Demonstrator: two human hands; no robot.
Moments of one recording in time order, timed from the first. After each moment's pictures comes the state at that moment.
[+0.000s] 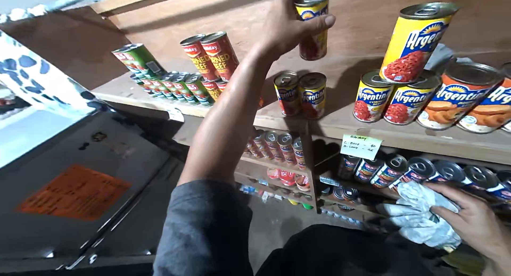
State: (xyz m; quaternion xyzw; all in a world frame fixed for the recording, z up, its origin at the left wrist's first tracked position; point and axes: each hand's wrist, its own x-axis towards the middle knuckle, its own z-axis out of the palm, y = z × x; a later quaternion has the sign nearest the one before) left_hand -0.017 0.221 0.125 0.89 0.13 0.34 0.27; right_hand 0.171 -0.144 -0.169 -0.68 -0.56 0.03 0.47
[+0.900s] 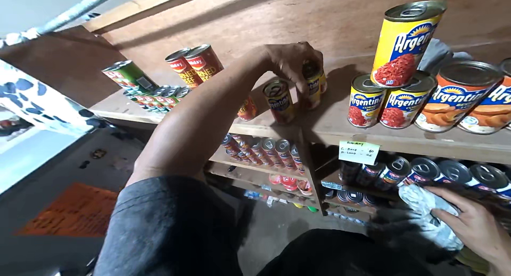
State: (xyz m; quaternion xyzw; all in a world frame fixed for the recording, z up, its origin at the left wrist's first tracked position) left_hand 0.015 0.251 0.116 1.00 -0.02 -0.08 0.06; right_hand 0.168 -0.143 -0.180 -0.73 -0.50 0.07 0.46
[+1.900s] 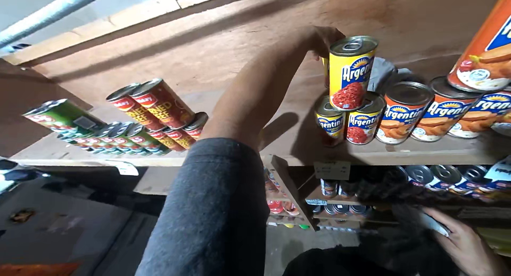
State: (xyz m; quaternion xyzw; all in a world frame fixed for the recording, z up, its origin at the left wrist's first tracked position) left_hand 0.317 0.374 0.069 0.99 -0.15 -0.03 0.03; right_hand 0.158 -0.179 -0.185 -0.78 -0.45 0.07 0.44
